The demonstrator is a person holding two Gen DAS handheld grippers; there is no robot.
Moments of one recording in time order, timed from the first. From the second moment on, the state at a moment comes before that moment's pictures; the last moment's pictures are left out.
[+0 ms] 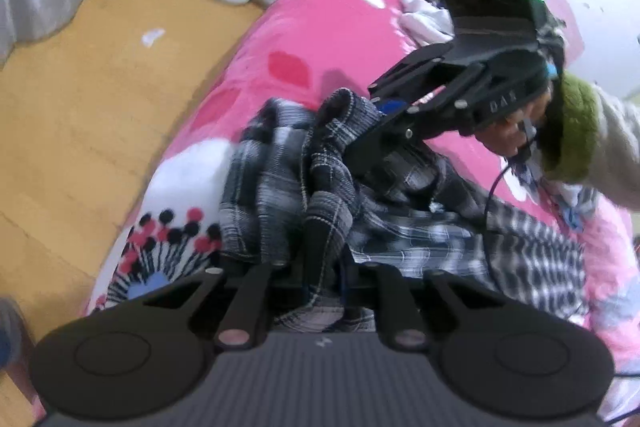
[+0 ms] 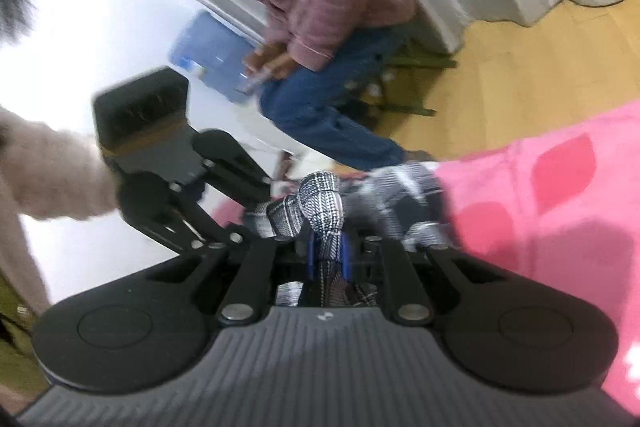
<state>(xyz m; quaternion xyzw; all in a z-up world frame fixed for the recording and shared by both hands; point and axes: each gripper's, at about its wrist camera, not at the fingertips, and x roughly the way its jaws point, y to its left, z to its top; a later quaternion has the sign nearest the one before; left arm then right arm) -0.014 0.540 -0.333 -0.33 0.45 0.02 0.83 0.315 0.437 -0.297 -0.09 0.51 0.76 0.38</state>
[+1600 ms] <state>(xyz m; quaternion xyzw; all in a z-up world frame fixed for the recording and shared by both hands) 0.048 0.494 -0.330 -0.16 0.43 0.11 0.88 0.292 0.261 -0.295 -0.22 0.39 0.54 0.72</state>
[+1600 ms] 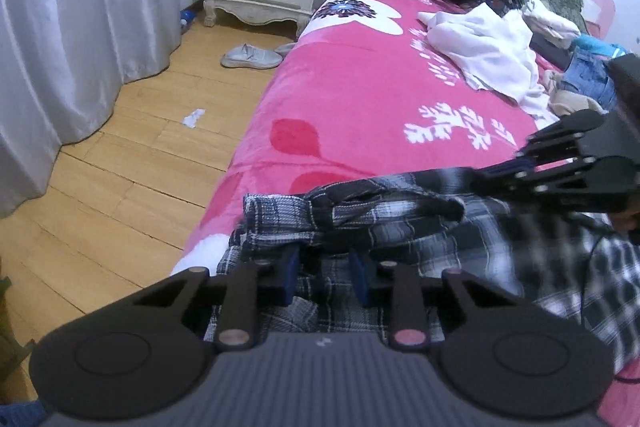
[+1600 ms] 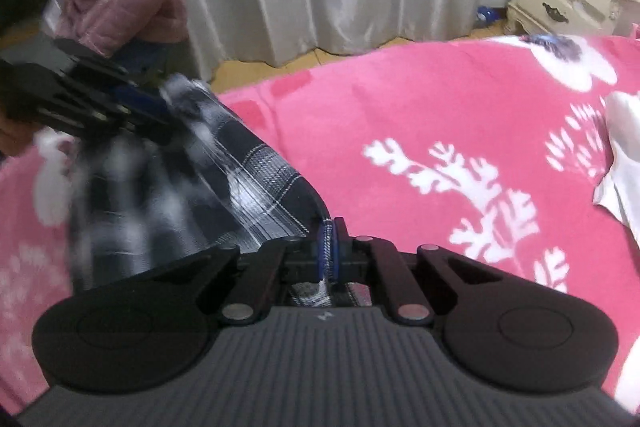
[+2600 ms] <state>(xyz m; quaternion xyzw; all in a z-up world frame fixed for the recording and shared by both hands) 0.063 0.465 -0.322 -0.06 0.48 0.13 0.87 0.325 0.068 -0.293 -0.12 0.46 0.36 0.80</state>
